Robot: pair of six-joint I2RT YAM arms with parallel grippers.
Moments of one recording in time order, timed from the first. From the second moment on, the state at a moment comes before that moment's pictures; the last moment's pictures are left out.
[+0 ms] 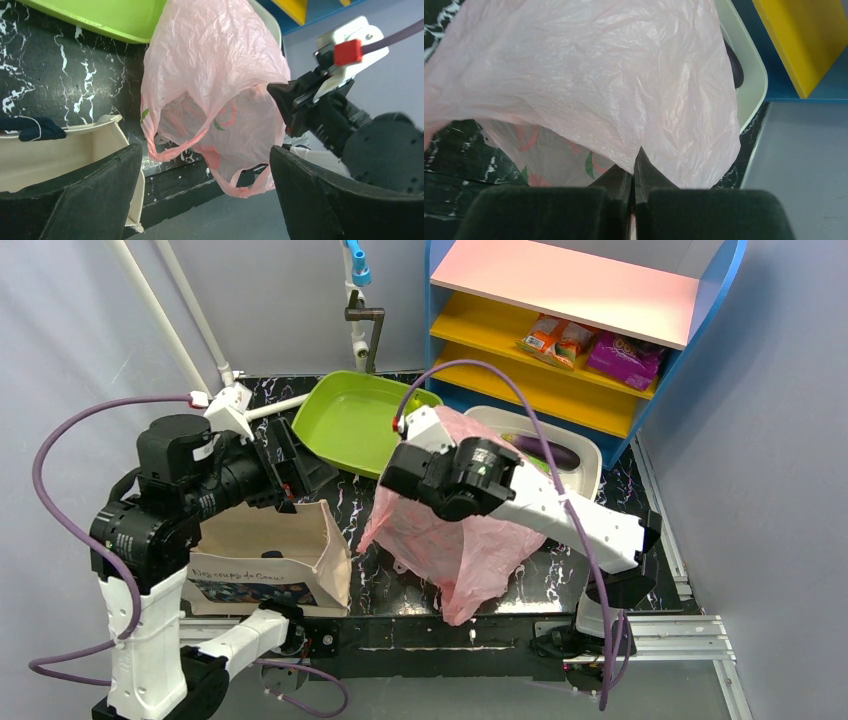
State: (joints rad) left arm -0.30 1.00 1.83 -1.38 0.27 -0.56; right arm 1.31 1.74 2.06 -1.55 0.79 0.53
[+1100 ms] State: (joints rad) left arm -0.30 0.74 1.15 -0.94 0.51 -0.62; right arm 0.79 1.61 2.38 -1.62 0.33 0.74
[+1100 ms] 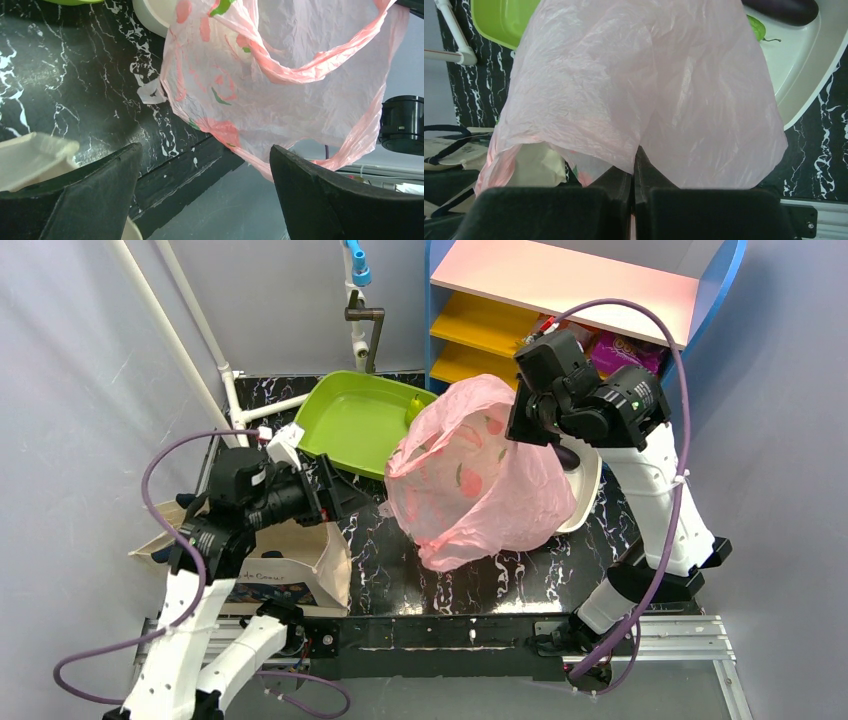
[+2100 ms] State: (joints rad) left arm -0.44 1.08 1.00 -0.44 0.47 -0.57; right arm 0.62 1.53 2.40 -1.62 -0.03 0.81
